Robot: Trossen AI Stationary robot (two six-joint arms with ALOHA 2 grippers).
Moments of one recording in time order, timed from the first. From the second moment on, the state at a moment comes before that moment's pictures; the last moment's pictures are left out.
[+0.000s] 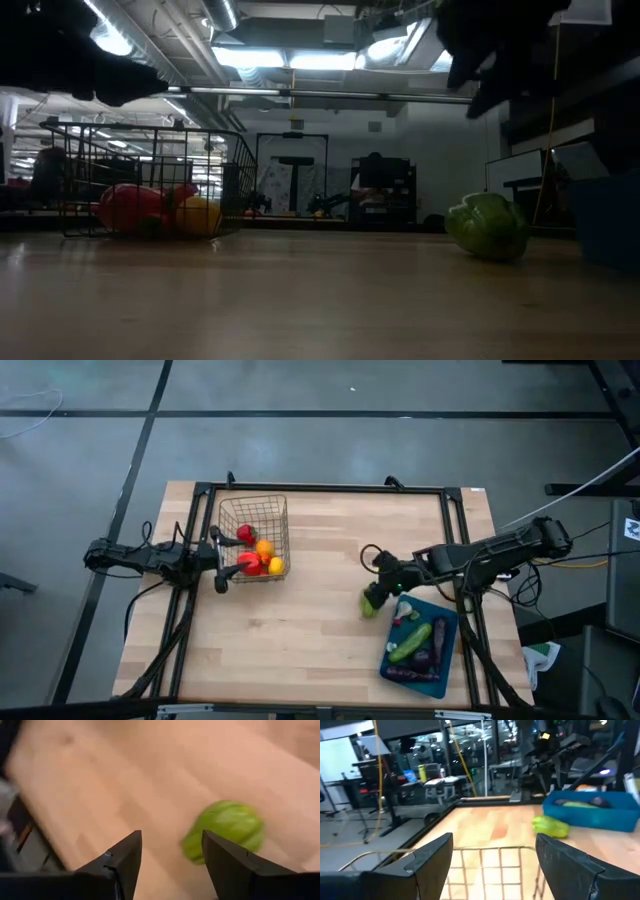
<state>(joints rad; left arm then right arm) -0.16 0.00 0.07 -0.07 -0.43 0.12 0.23 1.32 1.02 -0.65 0.06 1.10</state>
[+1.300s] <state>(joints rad) -0.13 0.01 0.07 -0.15 -0.42 0.05 0.13 1.46 1.02 -0.70 0.03 1.25</state>
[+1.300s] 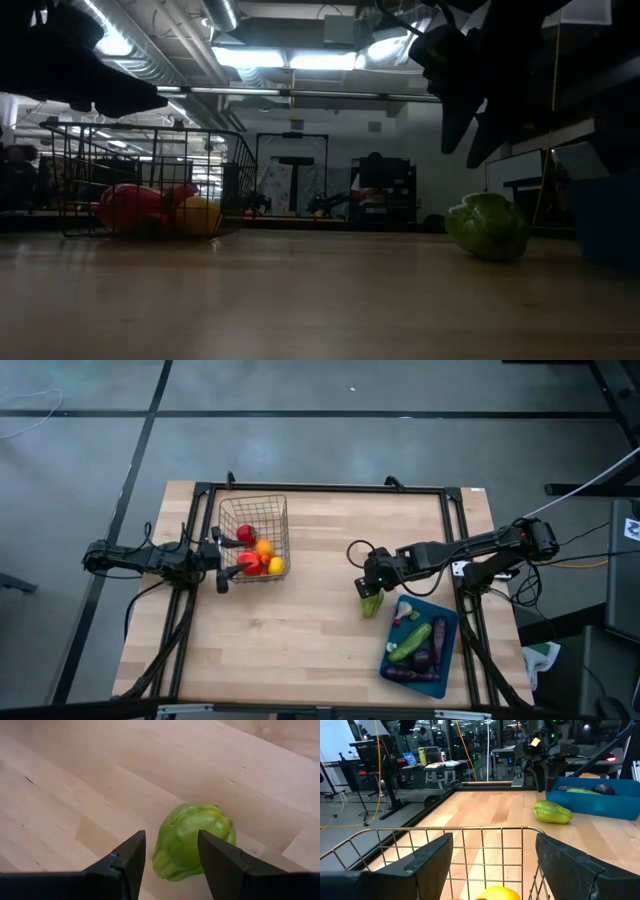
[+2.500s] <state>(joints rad) -0.13 0.01 0.07 -0.15 -0.42 0.05 0.34 1.46 1.02 -0.68 0.19 1.80</state>
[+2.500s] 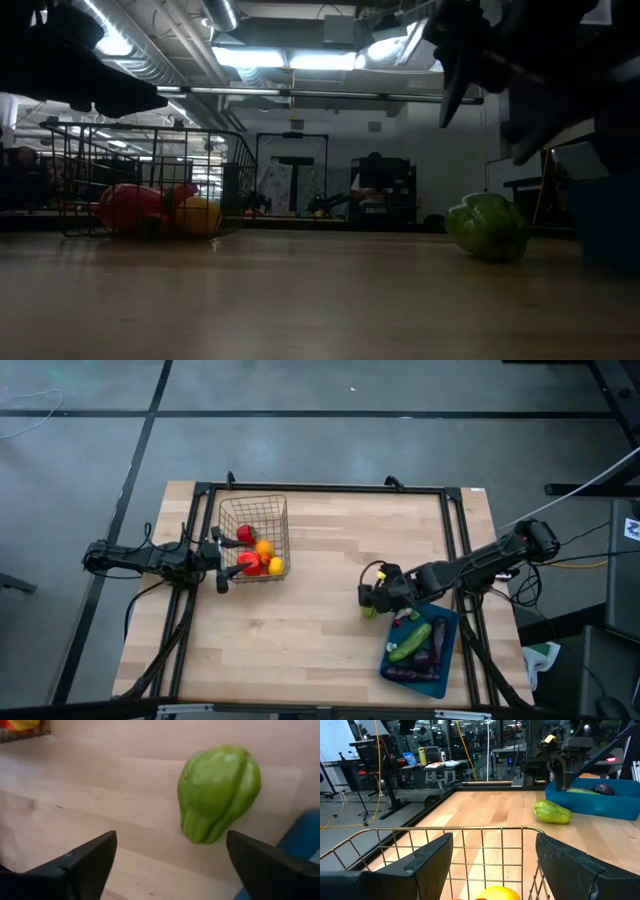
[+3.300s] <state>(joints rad) -0.13 0.01 0.07 -0.15 -0.42 0.05 0.34 1.65 1.02 -0.61 0.07 2.14</state>
